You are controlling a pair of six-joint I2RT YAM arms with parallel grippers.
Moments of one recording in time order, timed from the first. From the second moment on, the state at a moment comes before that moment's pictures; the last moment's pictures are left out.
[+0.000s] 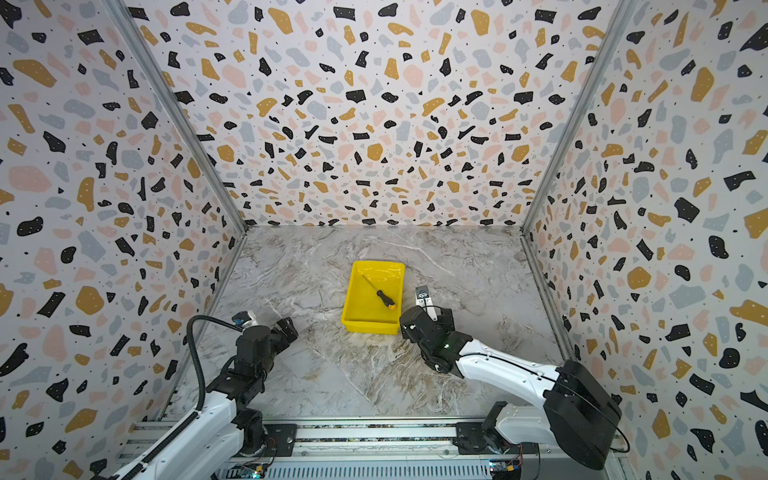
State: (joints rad) left arm -0.24 0.73 0.19 -0.04 -0.32 -0.71; right arm 0.86 1.21 0.63 -0.14 0.66 0.35
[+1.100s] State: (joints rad) left arm -0.24 0.72 0.19 -0.04 -0.32 -0.72; right arm 0.17 1.42 0.24 0.97 0.40 -0.02
